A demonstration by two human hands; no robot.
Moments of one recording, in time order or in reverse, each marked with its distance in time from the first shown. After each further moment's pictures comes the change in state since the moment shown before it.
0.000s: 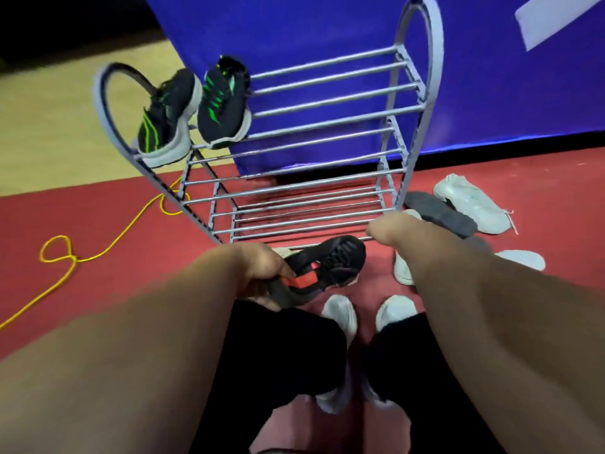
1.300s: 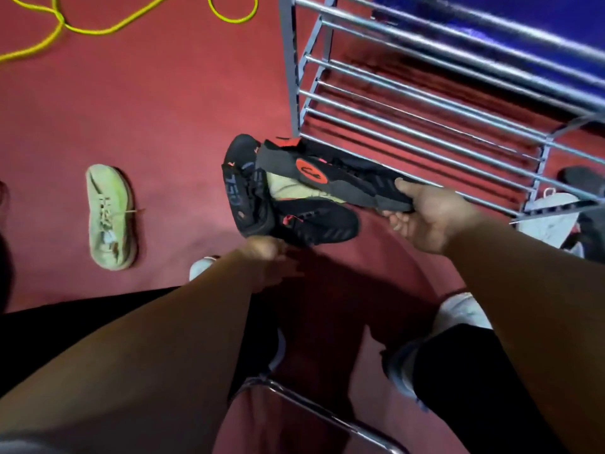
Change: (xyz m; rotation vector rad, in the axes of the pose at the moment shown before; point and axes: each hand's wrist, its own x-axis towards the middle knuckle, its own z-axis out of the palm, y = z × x) left_hand 0.189 -0.201 -0.040 -1.119 0.047 -0.242; right_hand 0.132 -0.043 0.248 0.506 -0.415 0.284
